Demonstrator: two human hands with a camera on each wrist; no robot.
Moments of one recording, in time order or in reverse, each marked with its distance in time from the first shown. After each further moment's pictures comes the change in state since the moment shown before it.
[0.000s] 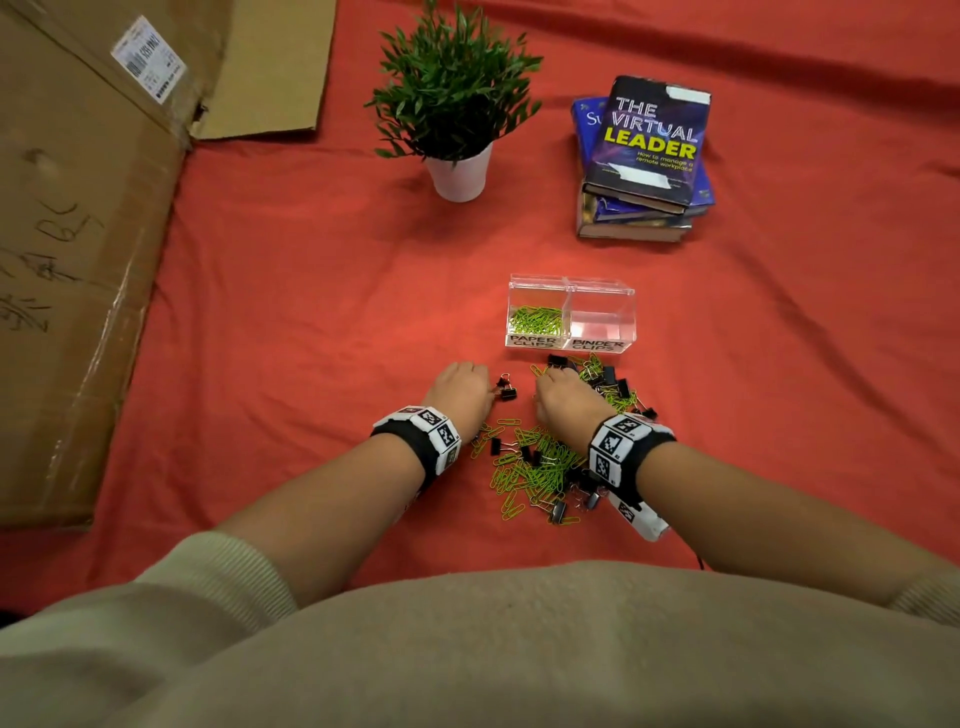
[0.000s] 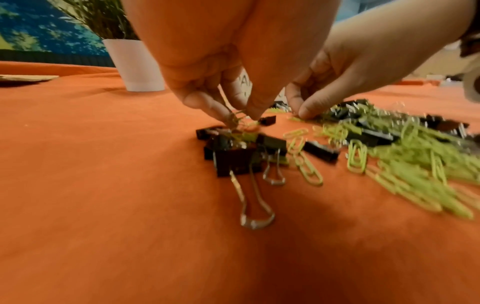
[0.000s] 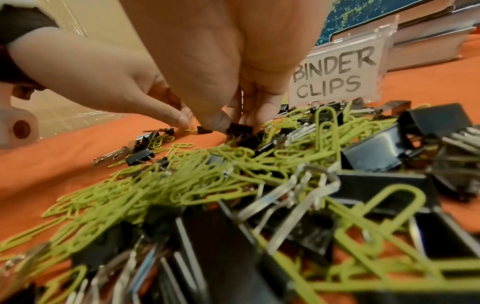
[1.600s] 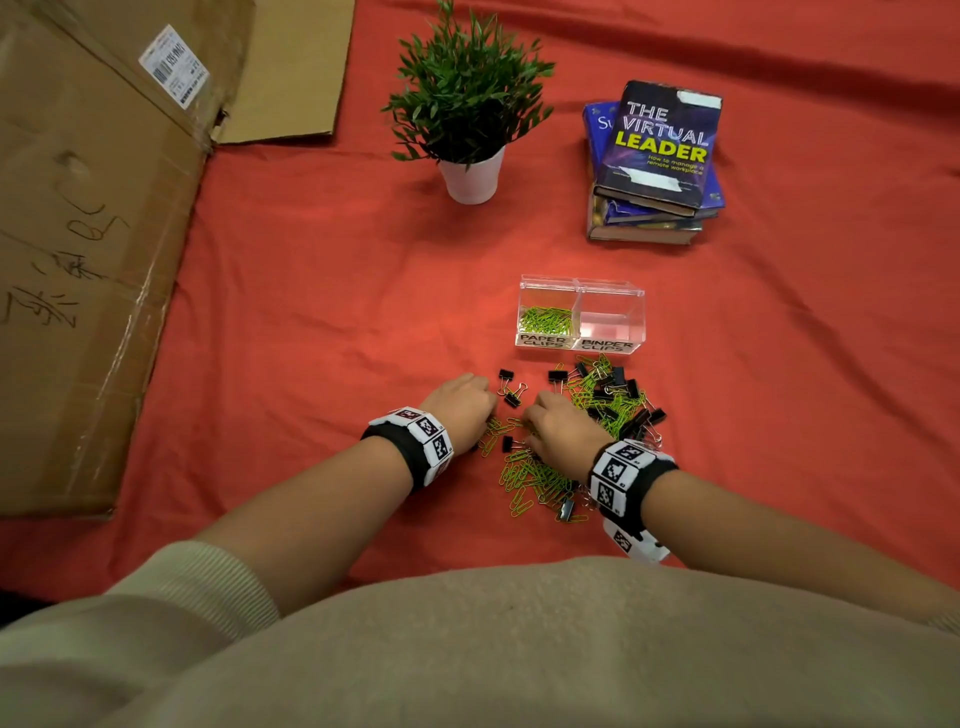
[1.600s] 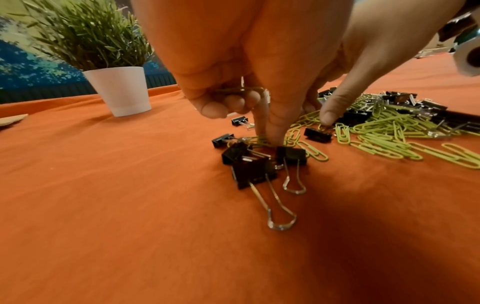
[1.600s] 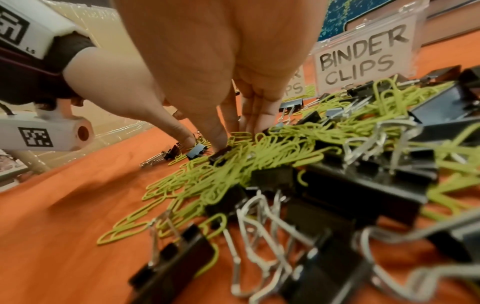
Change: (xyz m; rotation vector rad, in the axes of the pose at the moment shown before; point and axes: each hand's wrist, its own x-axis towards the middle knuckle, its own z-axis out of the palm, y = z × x) left_hand -0.018 -0.013 -0.007 0.242 -0.160 0.196; right_hand -0.027 -0.020 0.016 0.075 -0.018 -0.112
